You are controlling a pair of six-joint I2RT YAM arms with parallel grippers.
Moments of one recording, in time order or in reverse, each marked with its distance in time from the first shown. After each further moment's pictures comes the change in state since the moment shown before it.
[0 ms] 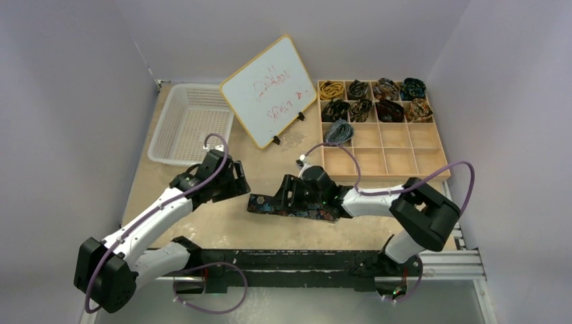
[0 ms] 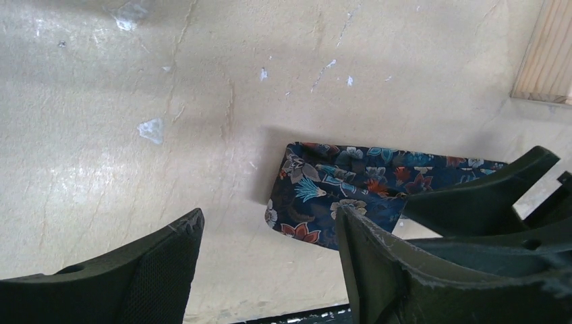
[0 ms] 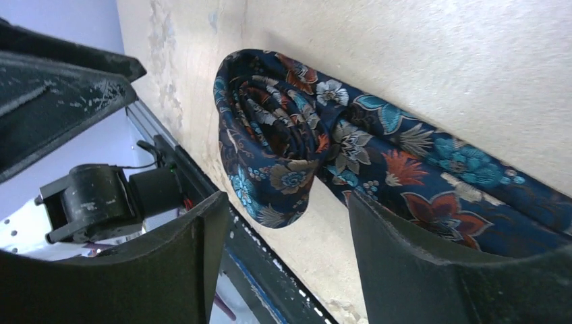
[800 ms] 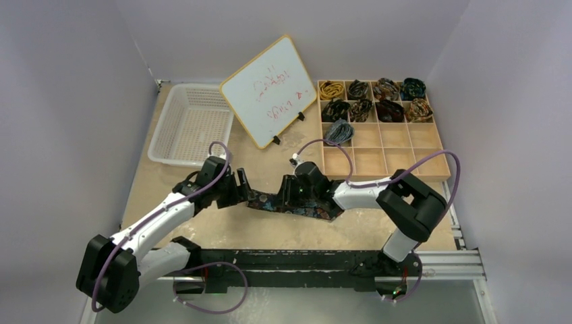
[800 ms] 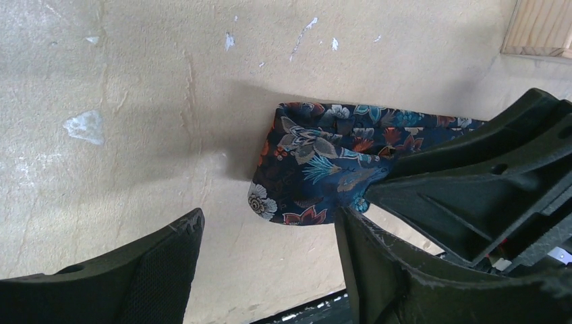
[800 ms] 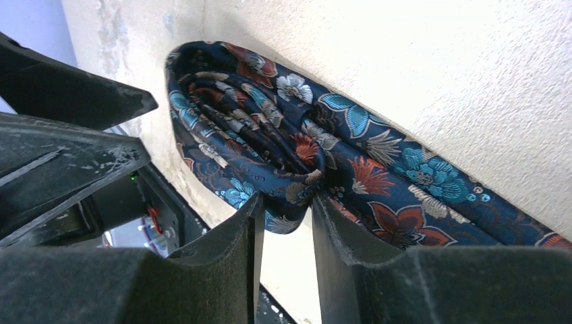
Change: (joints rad) left arm 0.081 0.007 -0.152 0.177 0.220 0.036; right arm -0.006 0.114 0.103 -0.078 -0.017 -0.084
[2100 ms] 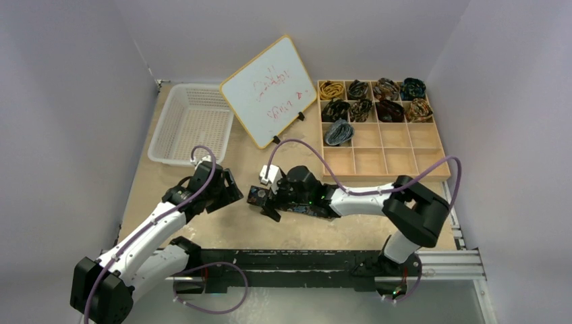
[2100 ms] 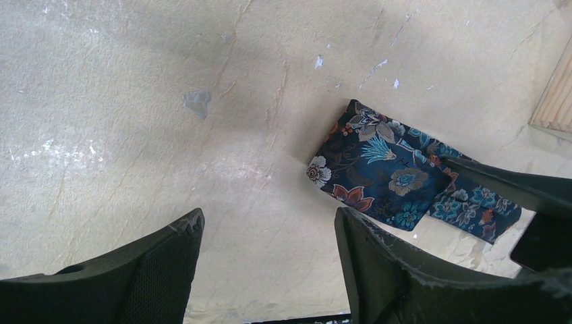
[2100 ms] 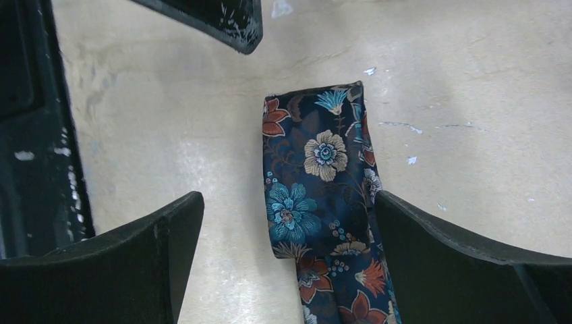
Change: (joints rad) left arm 0.000 -0.148 0.003 -0.169 -0.214 -0.133; right arm 0.114 -0.060 0.036 0.114 0.009 -0.991
